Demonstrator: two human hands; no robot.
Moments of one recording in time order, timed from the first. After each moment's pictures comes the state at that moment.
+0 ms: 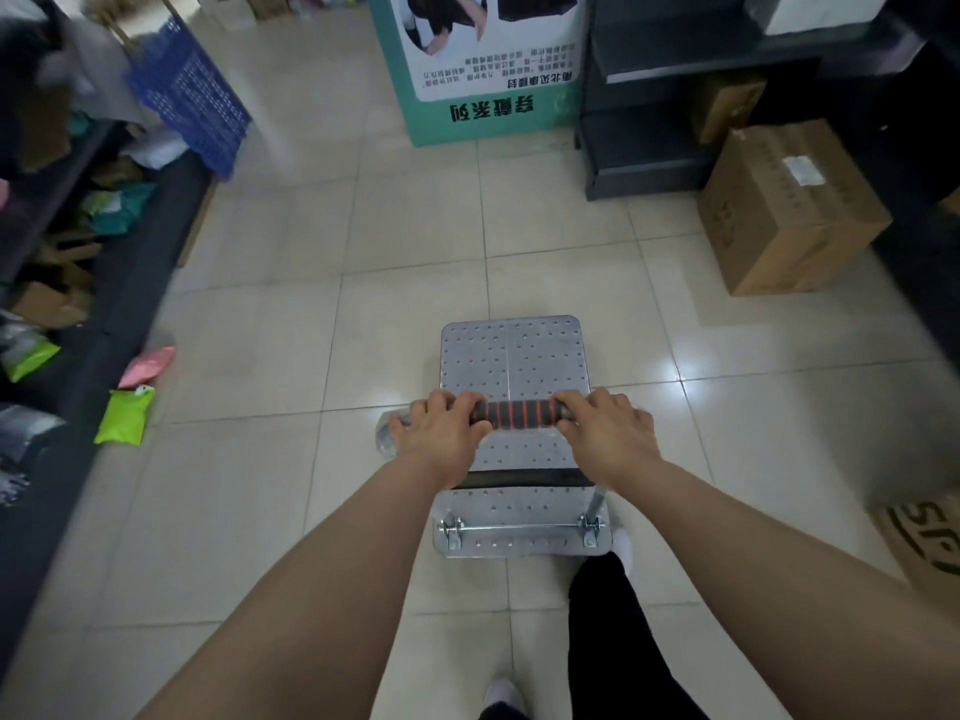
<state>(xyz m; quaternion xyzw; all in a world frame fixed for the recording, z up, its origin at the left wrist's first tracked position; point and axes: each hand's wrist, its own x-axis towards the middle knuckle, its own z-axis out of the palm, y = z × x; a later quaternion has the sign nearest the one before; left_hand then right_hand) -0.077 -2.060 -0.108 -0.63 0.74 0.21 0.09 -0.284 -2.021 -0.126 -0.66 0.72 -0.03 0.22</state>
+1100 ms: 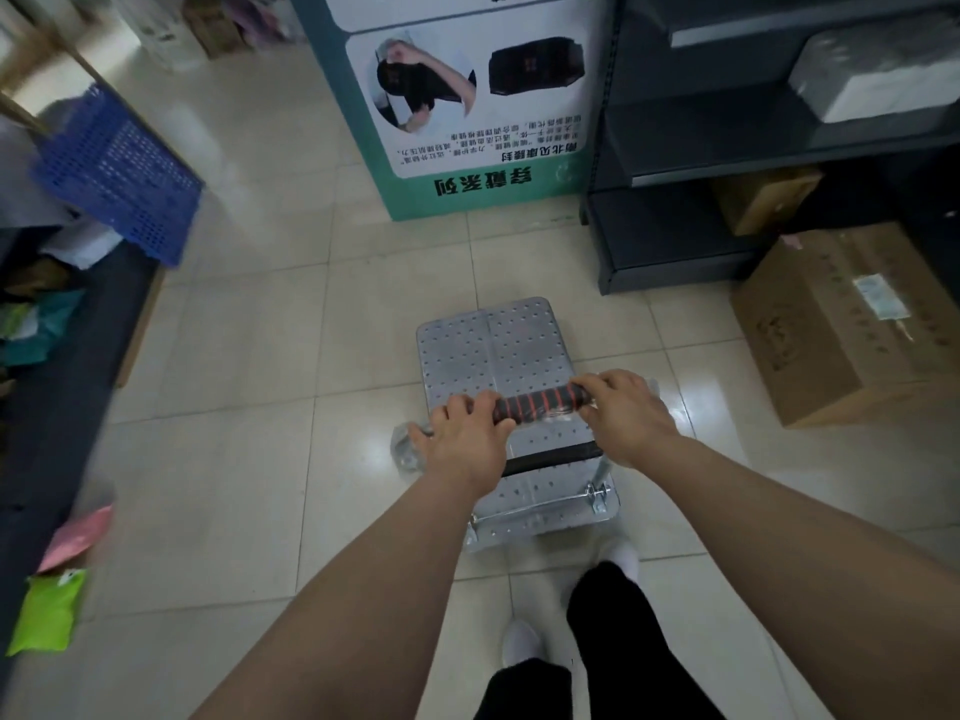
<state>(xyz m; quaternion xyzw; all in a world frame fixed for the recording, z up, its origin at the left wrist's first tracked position) -0.175 -2.578 -0.121 -0.65 0.72 0.21 0.06 -0.377 -2.560 -0.131 -0.64 0.74 -0.05 0.23</state>
